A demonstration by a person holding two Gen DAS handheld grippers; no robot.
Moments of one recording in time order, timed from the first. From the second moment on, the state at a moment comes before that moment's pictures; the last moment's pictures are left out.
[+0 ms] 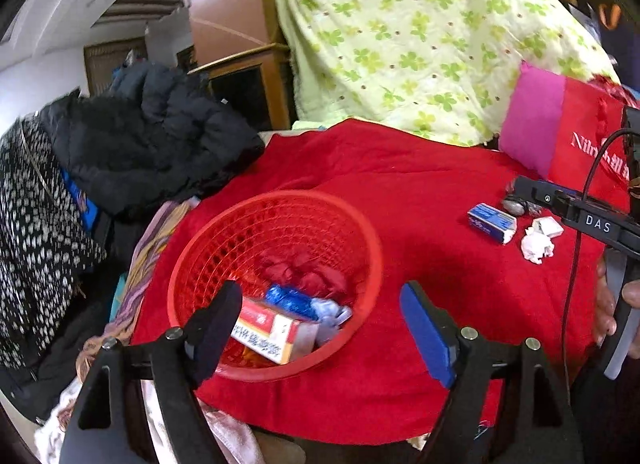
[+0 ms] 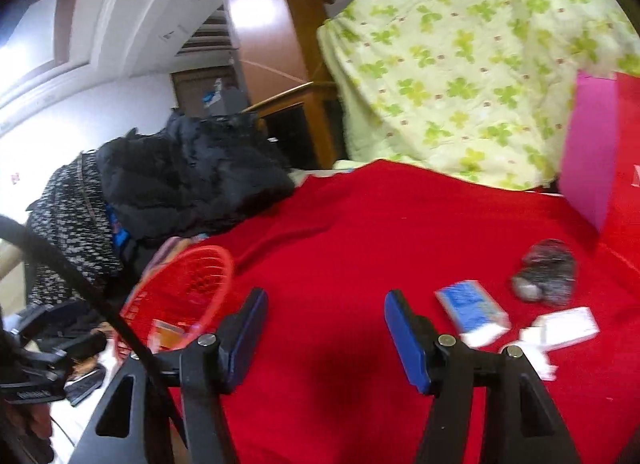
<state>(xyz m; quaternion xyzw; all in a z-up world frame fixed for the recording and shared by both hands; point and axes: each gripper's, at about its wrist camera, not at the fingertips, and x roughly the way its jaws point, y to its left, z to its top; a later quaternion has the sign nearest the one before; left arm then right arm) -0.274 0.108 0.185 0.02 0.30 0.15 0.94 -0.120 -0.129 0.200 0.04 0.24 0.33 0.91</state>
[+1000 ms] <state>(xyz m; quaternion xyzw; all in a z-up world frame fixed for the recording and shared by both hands) -0.226 -0.026 0.135 0.07 0.39 0.00 0.92 -0.043 -0.387 0.132 0.29 0.34 0.13 0.88</state>
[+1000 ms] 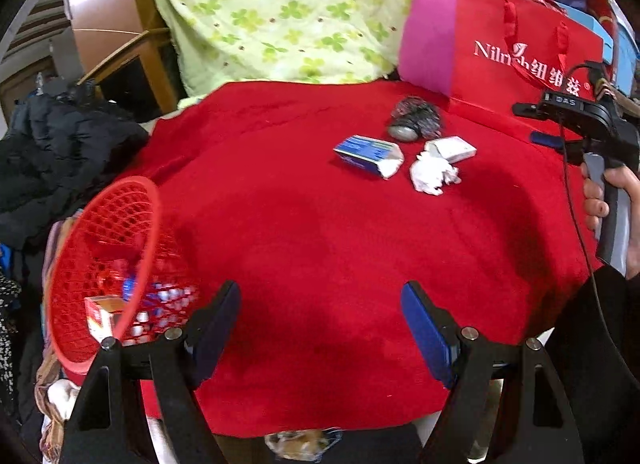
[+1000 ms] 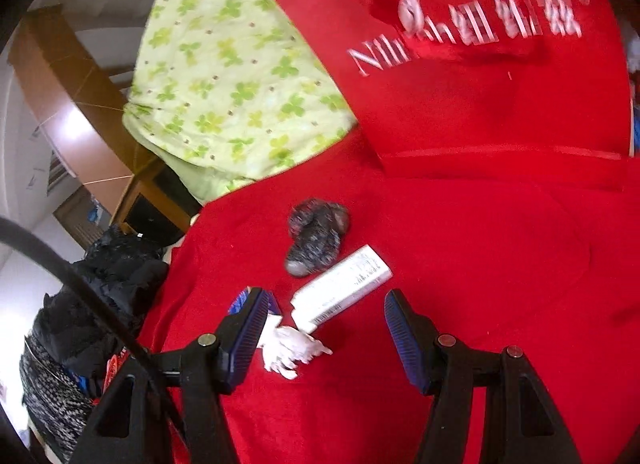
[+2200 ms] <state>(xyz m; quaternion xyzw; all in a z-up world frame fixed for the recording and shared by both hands) -0.150 -0.058 0.115 0.09 0.44 -0.04 0.89 0.089 -0.297 0.059 0.19 0.51 0.04 0.84</state>
